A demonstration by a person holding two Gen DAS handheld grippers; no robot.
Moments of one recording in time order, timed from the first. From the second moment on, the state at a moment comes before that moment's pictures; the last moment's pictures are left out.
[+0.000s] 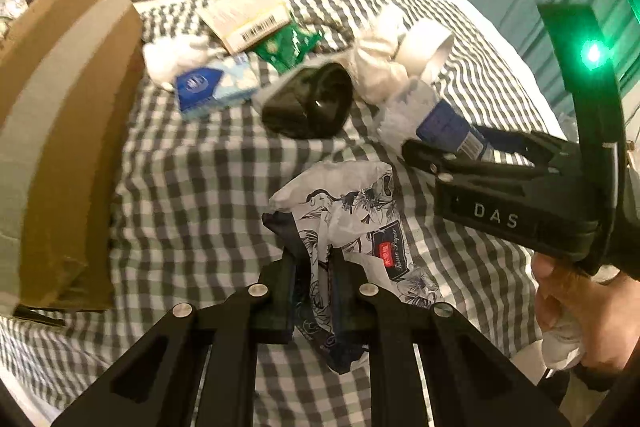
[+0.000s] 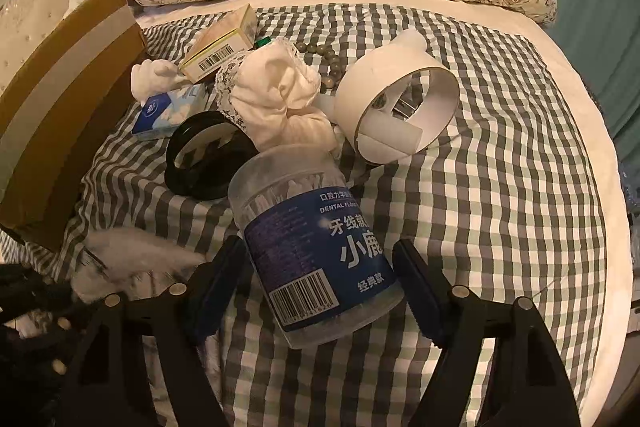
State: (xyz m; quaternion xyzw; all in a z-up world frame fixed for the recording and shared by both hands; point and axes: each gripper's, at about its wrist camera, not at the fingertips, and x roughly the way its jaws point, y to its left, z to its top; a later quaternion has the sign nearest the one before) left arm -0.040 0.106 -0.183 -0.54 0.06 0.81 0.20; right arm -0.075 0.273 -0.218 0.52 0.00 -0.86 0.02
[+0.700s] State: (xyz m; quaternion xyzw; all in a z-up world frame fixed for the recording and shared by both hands) left arm -0.038 0.097 -0.127 -0.45 0.08 0.87 0.19; right arm -0.043 0.276 -0.194 0.48 -0.04 -0.87 0.02
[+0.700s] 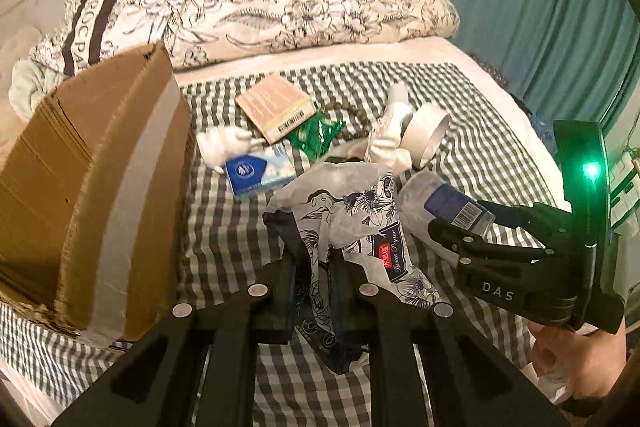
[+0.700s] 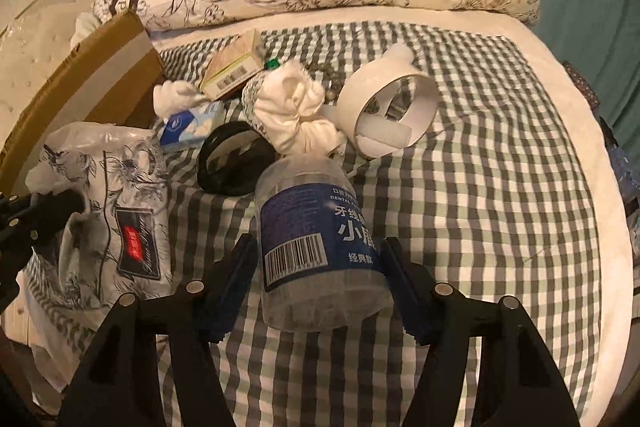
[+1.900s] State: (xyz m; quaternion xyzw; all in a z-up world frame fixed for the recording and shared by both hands) left arm -0.045 0.053 -0.038 -0.34 0.06 0.92 0.20; right arm 0.004 0.251 -0.065 0.32 -0.05 -0.95 -0.03
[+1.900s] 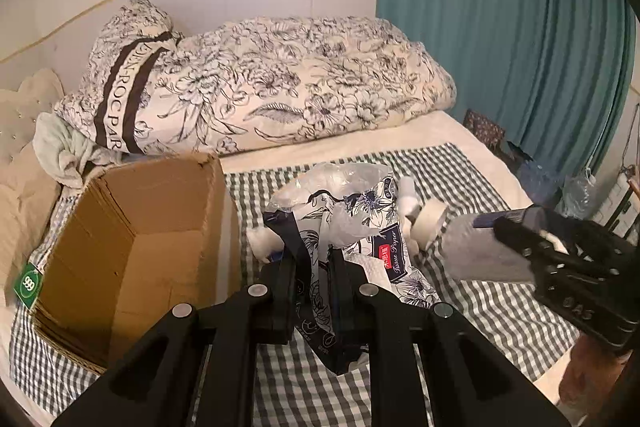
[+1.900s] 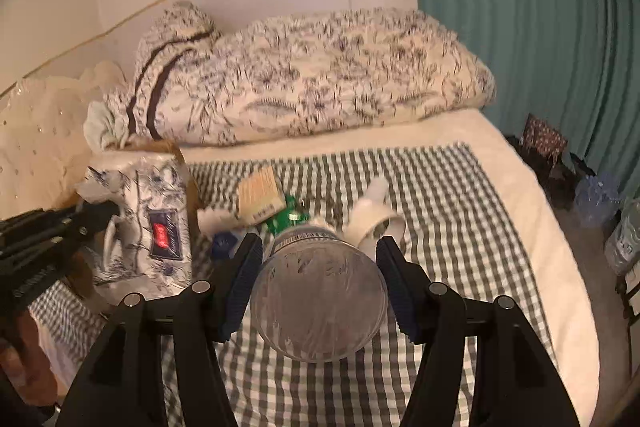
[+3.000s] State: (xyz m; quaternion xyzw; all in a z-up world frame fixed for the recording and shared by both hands) left arm -0.057 0.017 0.009 -0.31 0.04 0.93 0.17; right arm 0.018 0.207 0.008 0.24 -0.02 -0.97 -0.01
